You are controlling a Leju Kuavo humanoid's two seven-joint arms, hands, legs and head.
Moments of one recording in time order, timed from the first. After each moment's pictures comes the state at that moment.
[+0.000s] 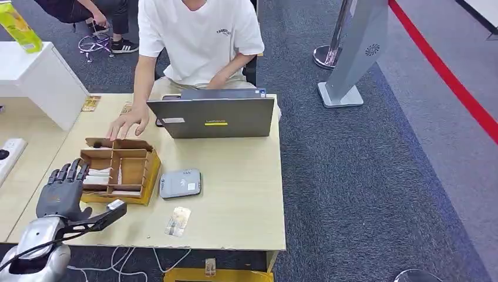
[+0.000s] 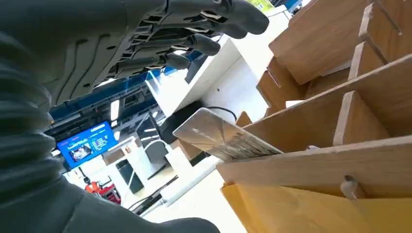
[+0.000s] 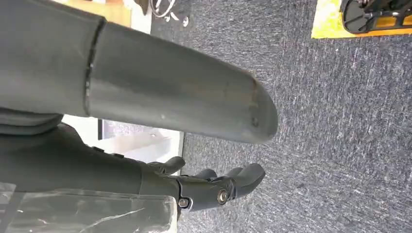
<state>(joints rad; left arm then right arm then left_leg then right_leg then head) -0.06 0.38 0.01 -1.30 -1.36 0.11 0.14 -0.09 0.19 -1.00 -0.18 1.36 -0.18 0.17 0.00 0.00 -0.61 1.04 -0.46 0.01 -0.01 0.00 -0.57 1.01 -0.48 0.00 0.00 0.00</state>
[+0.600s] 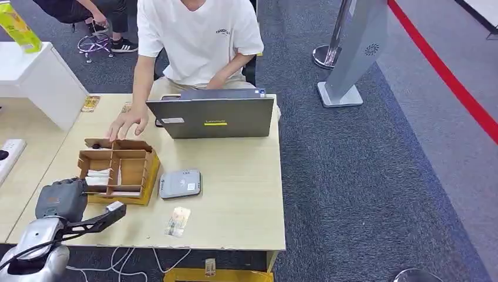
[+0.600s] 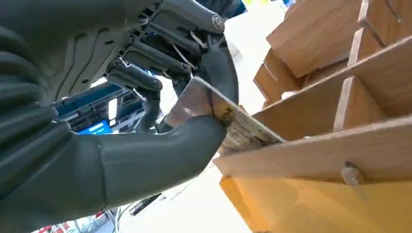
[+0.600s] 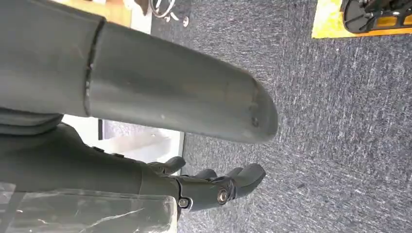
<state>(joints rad) -0.06 0.39 0.01 -1.30 -1.35 0.09 0.14 -0.09 0.19 -1.00 -0.18 1.36 -0.18 0.17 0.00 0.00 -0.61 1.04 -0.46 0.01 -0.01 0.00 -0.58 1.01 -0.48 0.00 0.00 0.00</state>
